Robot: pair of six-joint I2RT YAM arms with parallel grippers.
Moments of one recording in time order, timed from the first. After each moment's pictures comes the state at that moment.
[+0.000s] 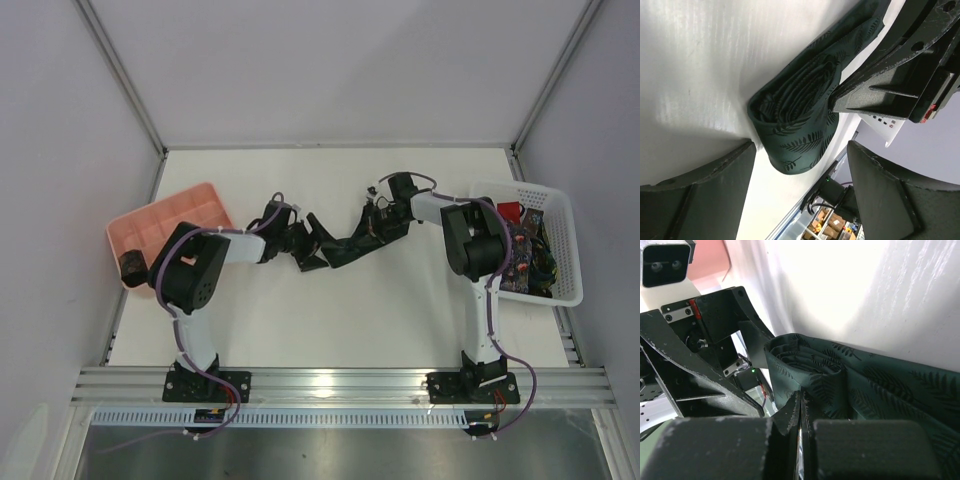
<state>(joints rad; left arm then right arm) -0.43 1.91 0.93 0.20 0.58 -1.12 0.30 2.24 1.50 -0.42 -0.99 0.48</state>
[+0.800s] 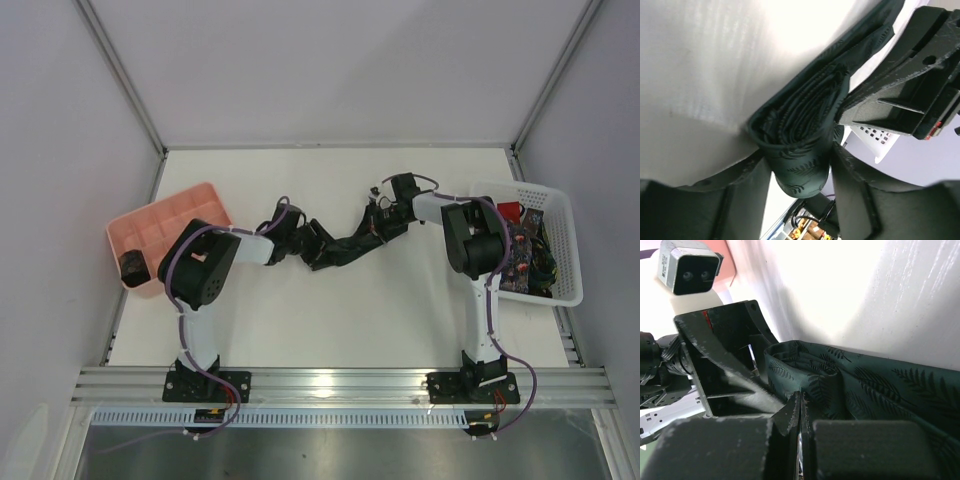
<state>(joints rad) -0.48 1.97 0.96 0.24 0.52 -1.25 0.28 2.27 1.50 -0.38 -1.02 0.52</state>
